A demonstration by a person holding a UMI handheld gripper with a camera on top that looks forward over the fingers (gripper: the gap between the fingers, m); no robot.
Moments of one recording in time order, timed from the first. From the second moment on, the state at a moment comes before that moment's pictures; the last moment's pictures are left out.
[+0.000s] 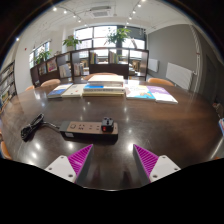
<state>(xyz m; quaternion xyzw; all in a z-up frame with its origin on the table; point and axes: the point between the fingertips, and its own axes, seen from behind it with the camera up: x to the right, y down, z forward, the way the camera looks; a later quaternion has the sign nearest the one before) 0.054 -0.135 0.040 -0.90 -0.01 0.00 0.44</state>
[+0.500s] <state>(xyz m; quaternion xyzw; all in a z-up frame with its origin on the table) 0.037 -0.017 0.018 -0.89 0.01 0.02 0.46</state>
